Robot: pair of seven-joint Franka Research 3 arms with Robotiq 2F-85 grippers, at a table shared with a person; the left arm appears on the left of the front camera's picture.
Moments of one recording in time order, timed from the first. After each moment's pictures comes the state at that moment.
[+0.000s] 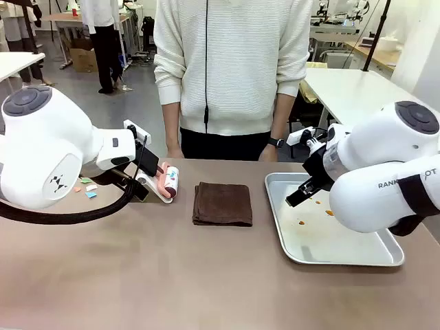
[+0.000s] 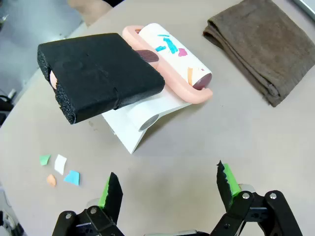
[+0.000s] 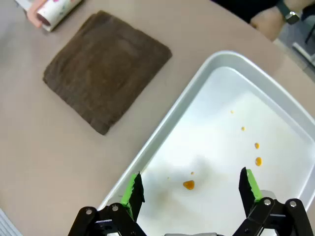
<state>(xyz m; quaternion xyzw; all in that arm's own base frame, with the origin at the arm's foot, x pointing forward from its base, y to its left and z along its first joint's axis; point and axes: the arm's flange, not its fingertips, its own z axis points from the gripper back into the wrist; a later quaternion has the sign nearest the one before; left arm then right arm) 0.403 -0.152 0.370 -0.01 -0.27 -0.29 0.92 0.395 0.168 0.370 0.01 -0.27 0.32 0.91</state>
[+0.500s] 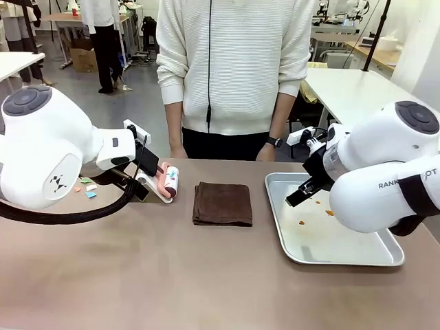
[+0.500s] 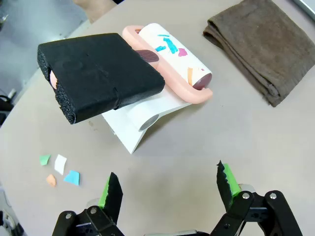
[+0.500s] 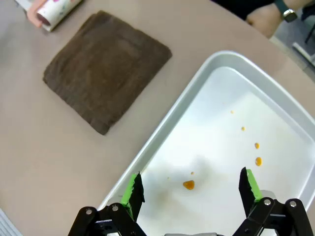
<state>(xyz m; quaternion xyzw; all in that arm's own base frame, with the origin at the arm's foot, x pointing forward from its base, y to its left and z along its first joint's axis) 0.403 -0.151 0.370 -0.01 -0.27 -0.29 0.92 0.395 0.168 0.370 0.01 -0.27 0.32 0.91</state>
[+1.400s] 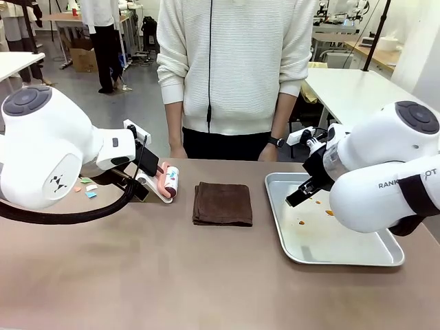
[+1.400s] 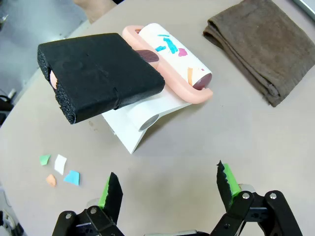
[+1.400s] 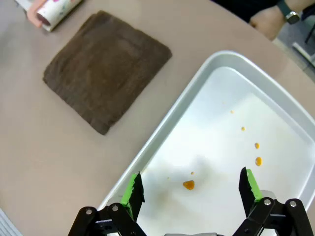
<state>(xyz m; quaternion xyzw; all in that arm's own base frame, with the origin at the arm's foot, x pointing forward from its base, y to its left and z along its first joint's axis) 0.403 -0.151 0.370 -0.01 -0.27 -0.29 0.92 0.395 0.168 0.370 0.01 -0.27 0.32 0.91</state>
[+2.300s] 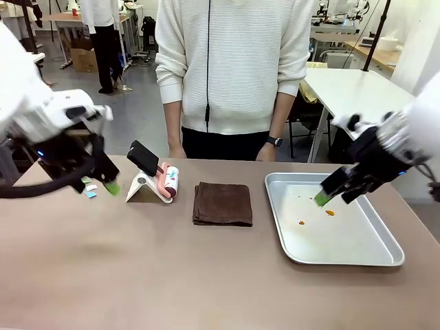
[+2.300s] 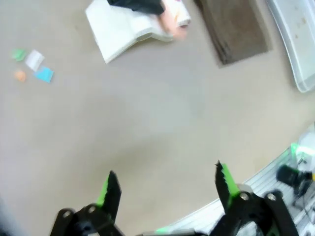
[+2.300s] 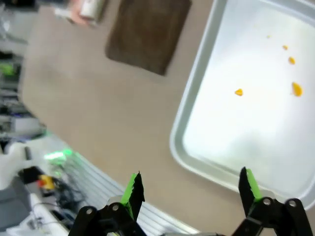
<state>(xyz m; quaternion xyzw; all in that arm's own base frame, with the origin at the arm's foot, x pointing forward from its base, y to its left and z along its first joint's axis) 0.360 -0.086 0.467 -0.16 -0.12 -0.13 0.97 0.336 0.099 0.462 0.21 -0.13 0.15 0.96</state>
